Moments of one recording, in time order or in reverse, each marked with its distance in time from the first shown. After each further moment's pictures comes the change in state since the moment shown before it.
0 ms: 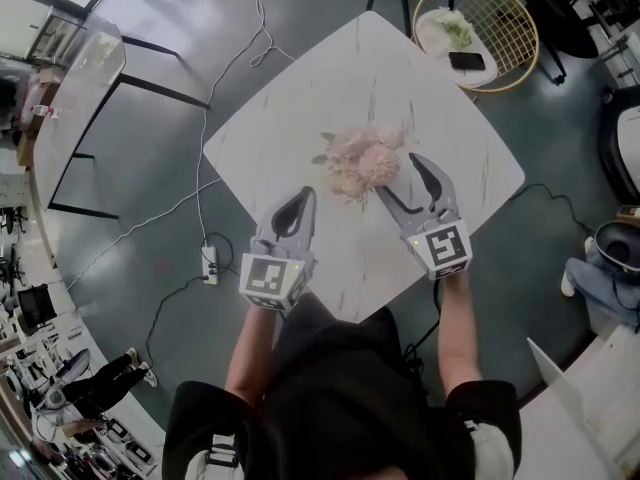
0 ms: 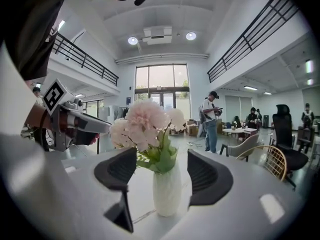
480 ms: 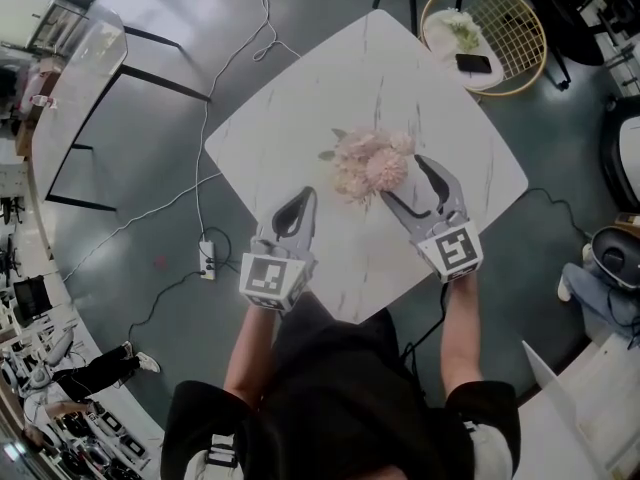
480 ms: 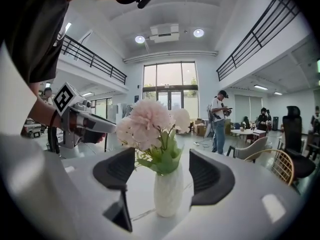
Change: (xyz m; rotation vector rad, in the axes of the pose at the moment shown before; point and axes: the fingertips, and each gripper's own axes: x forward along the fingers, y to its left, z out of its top) left arm -0.002 0.011 -0.007 -0.022 0.013 0.012; right arm 0.004 0.008 0.004 -0.029 -0.011 0.089
